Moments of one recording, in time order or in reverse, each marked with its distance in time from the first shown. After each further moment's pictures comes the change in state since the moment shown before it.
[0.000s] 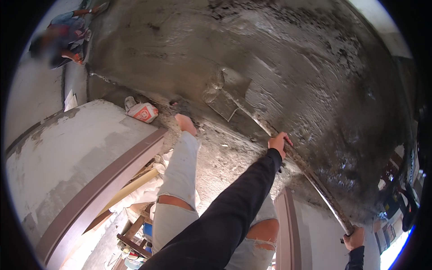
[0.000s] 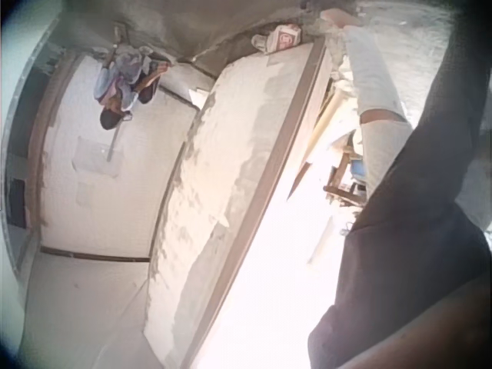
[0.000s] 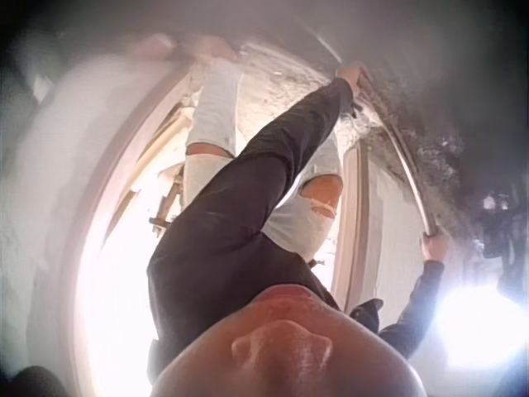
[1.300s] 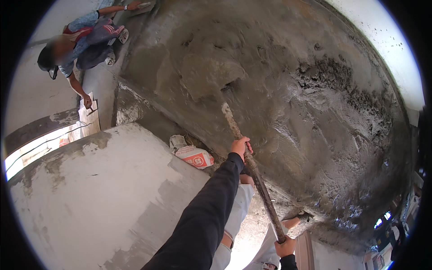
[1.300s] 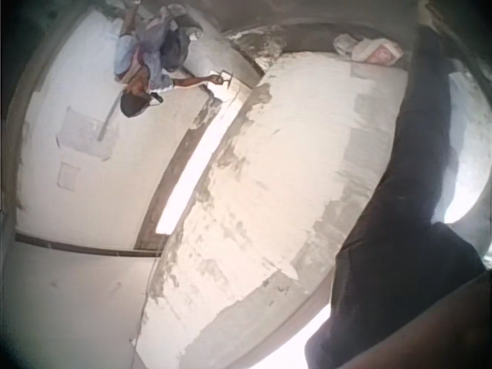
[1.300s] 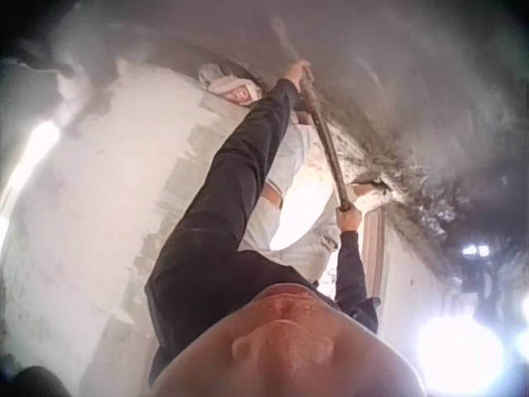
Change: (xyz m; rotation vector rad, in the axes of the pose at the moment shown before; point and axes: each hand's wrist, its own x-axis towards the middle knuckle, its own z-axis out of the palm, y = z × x) left_hand -0.013 0.563 -0.171 0.166 0.081 0.341; right_hand -0.025 -0.588 0.051 0.481 -0.034 -0.256
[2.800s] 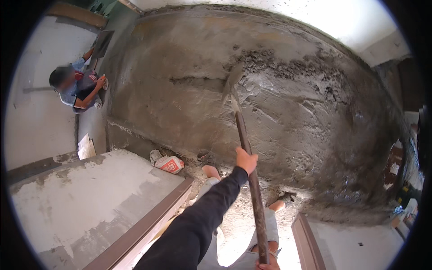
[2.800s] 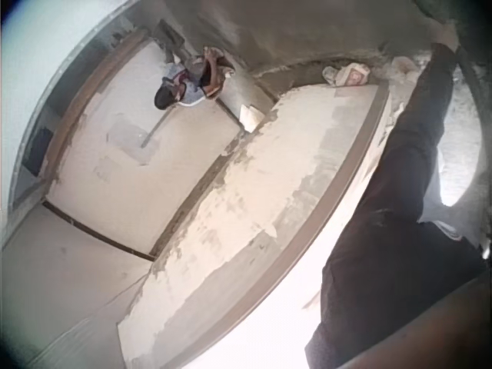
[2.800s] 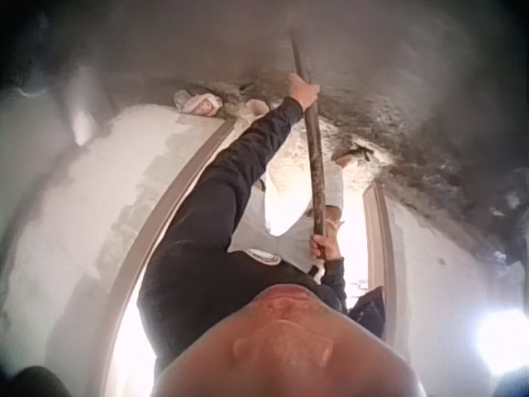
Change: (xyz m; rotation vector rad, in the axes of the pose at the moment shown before) left_hand -0.238 -0.211 0.206 0.779 -0.106 0.424; right_hand -0.233 0.150 -0.118 1.557 -0.707 0.303
